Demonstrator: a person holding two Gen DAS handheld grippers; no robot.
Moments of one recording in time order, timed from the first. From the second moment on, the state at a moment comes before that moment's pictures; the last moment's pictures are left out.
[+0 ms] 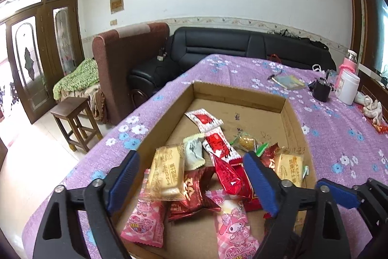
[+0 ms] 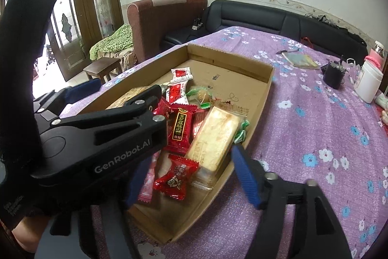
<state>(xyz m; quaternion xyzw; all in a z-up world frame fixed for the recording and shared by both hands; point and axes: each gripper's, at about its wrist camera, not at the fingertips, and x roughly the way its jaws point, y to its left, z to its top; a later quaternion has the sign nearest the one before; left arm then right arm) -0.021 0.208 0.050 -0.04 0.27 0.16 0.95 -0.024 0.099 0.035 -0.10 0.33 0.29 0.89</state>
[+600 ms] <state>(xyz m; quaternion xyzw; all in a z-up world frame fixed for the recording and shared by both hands) -0.080 0.218 0.063 -0.08 0.22 0.17 0.96 -0.055 0.035 0.057 -0.09 0.29 0.25 0.92</state>
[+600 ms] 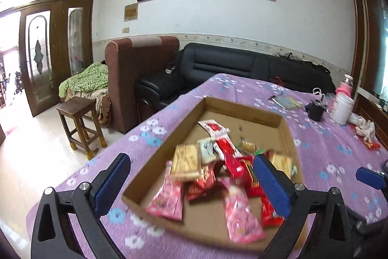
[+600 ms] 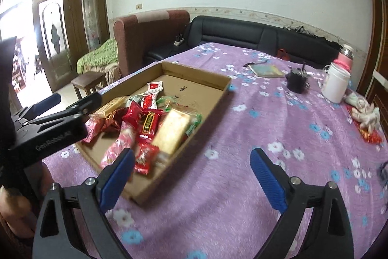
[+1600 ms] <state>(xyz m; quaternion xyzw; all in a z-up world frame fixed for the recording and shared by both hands) -0.077 0.218 0.061 -0.06 0.24 0.21 0.94 -0.077 0.036 0.054 -0.10 0.24 0.28 0.92</state>
